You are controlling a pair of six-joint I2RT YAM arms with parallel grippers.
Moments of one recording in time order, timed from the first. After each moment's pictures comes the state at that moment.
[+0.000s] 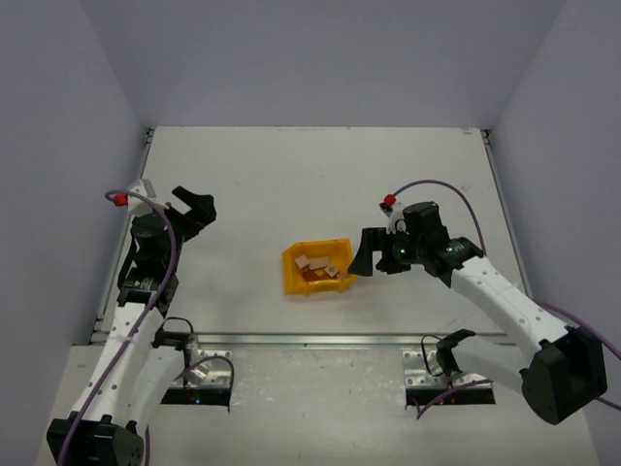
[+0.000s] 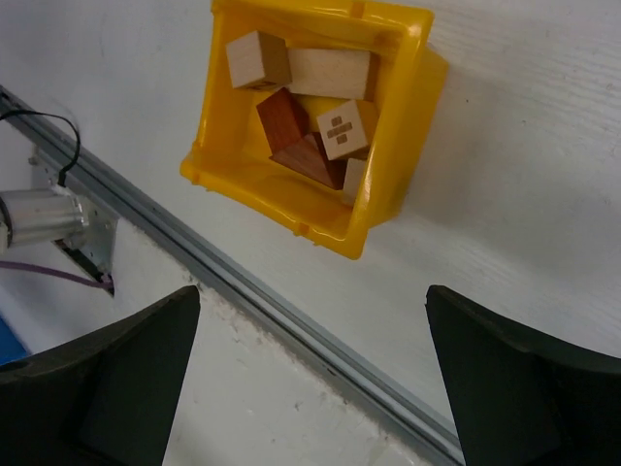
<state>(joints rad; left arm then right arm) -0.03 0.66 0.56 -0.09 -0.14 -0.62 0.43 1.07 0.70 -0.45 -0.44 0.38</state>
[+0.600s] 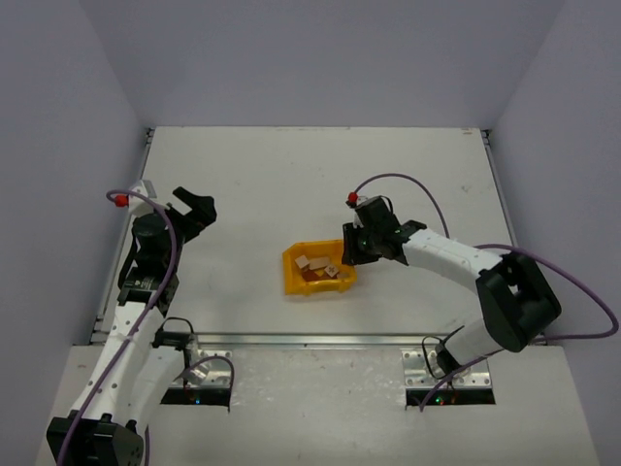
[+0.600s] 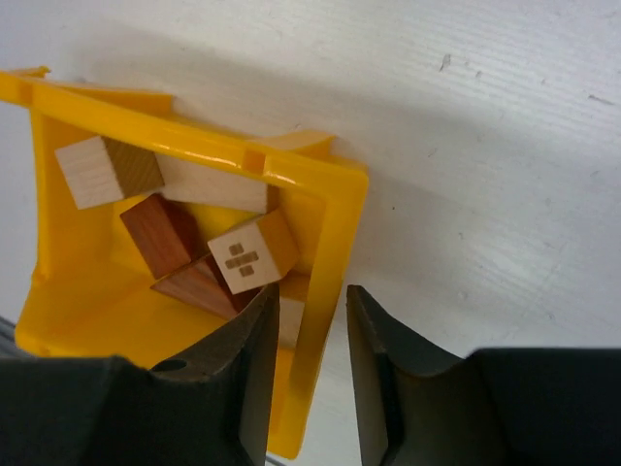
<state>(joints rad) -0.03 0.68 0.56 -0.12 -0.15 -0.63 0.58 1.49 0.81 -0.28 -0.13 0.39</state>
